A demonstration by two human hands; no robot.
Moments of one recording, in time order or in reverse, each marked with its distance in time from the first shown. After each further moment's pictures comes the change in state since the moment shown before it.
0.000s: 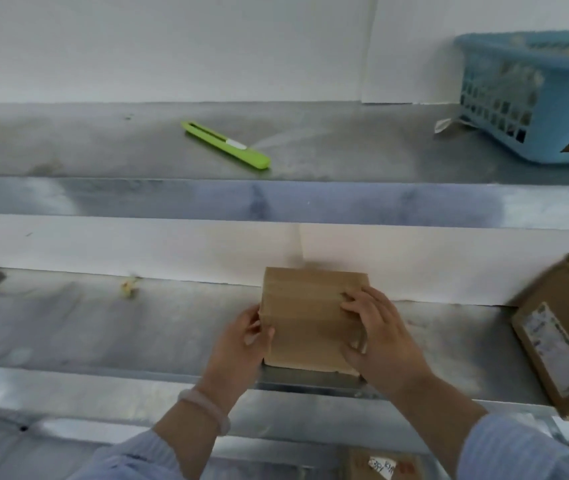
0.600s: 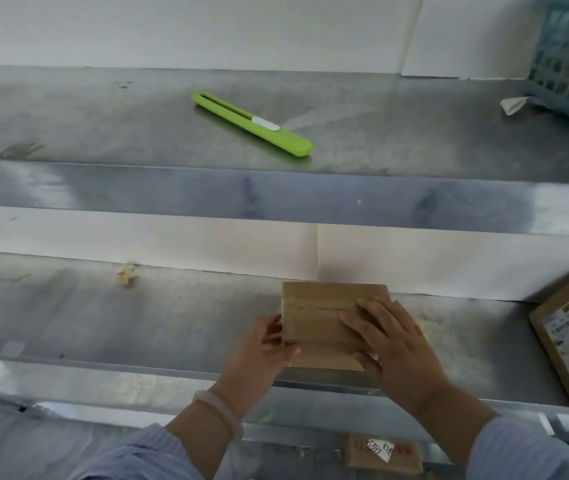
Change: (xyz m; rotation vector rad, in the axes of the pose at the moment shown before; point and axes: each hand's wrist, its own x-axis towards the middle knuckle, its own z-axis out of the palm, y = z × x) left_hand 0.011 -0.022 0.008 -0.215 -0.218 -0.214; right_hand -0.011 0.022 0.025 -0.241 -0.122 -0.142
